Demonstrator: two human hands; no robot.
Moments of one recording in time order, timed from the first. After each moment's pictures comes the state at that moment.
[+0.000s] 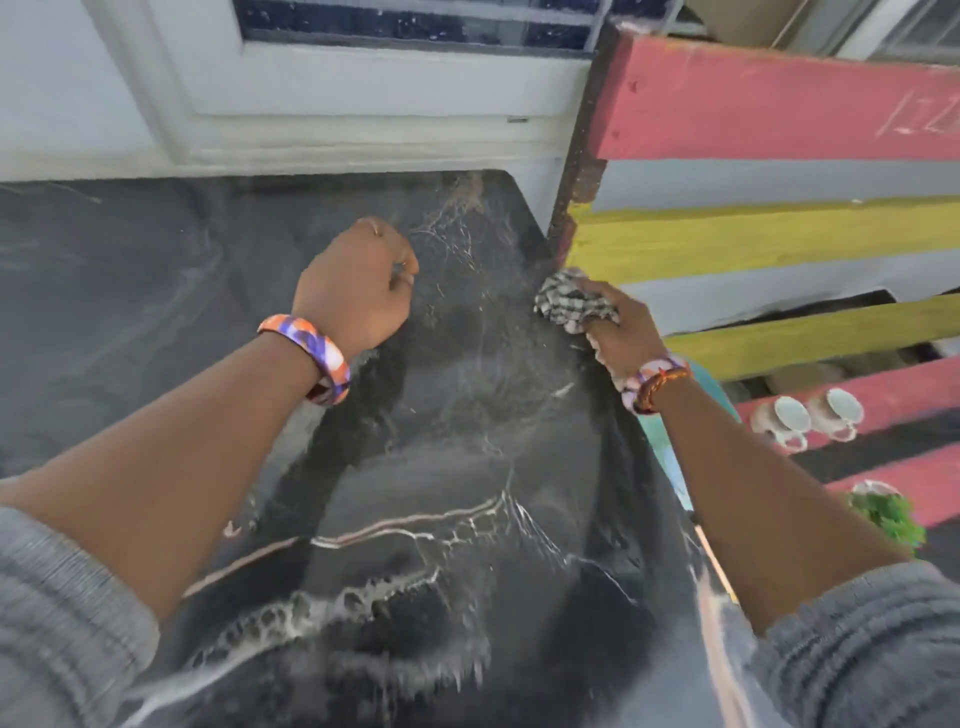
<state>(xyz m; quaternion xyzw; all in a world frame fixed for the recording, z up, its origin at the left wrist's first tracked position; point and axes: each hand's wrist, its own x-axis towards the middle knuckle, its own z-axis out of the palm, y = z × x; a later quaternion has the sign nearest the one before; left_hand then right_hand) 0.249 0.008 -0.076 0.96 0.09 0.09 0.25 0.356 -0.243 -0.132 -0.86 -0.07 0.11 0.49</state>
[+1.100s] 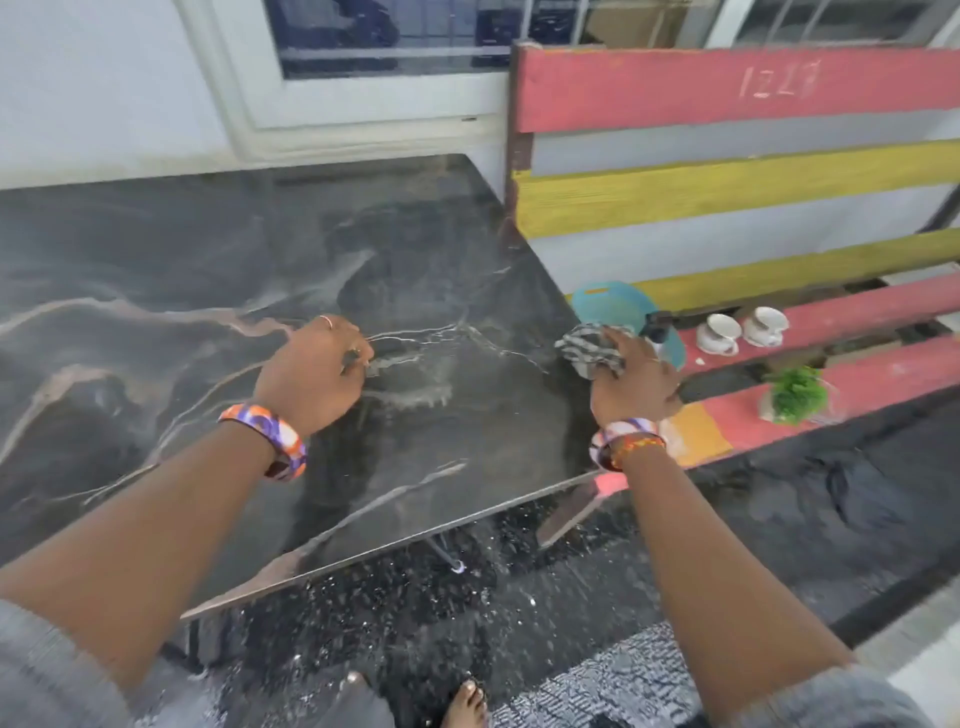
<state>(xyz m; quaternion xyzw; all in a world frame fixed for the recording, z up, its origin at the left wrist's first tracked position) 0.005 -0.079 -0.071 0.97 0.10 0.08 0.23 0.096 -0.352 -0.096 -0.94 0.11 -0.05 0.31</state>
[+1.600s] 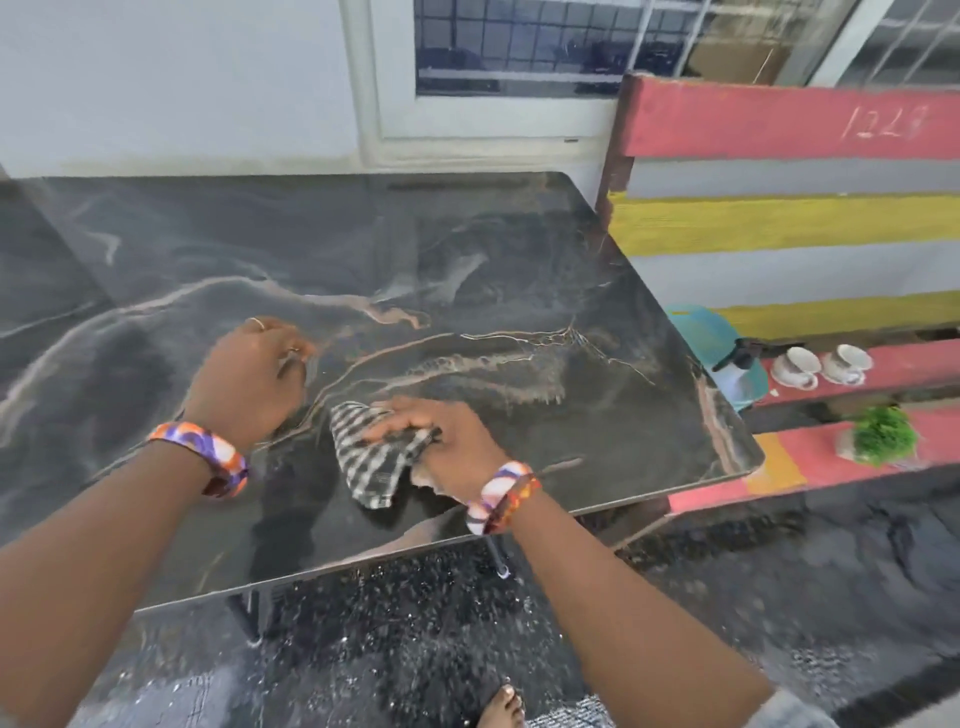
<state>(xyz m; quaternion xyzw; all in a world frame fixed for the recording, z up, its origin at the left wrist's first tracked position) -0.100 0.041 -0.055 0.95 0.21 0.14 0.18 -0.037 -0.153 -0.091 -0.75 -0.36 0.23 0.49</state>
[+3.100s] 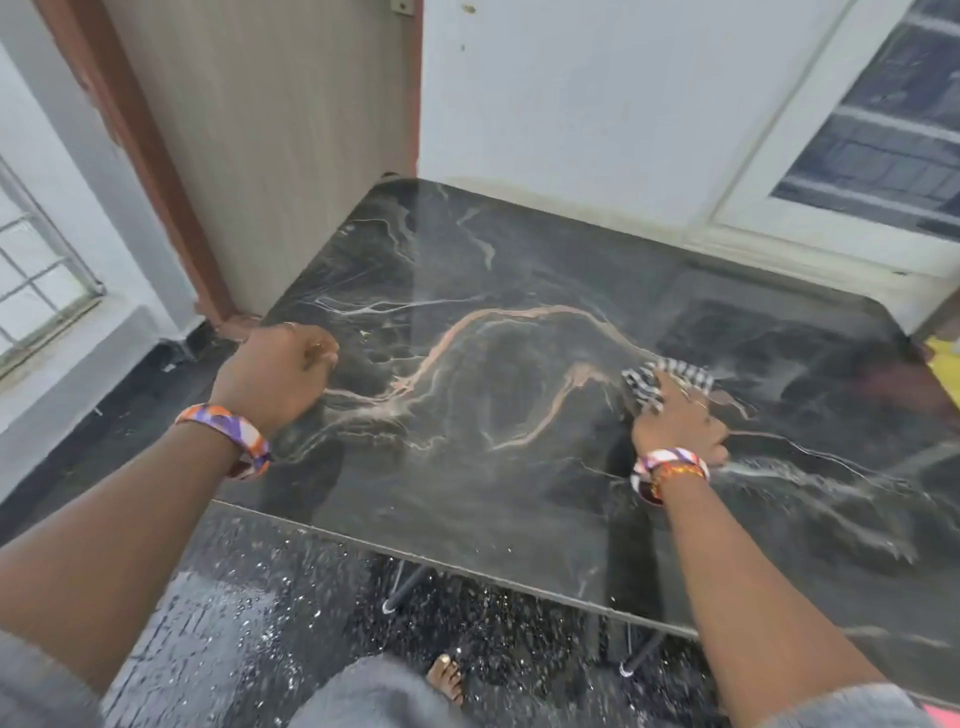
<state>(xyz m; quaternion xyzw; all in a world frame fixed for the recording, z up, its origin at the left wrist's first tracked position) -0.331 0.272 -0.058 0.87 0.42 0.15 0.20 -0.060 0.039 -0.097 -0.98 -0.07 0.05 0.18</state>
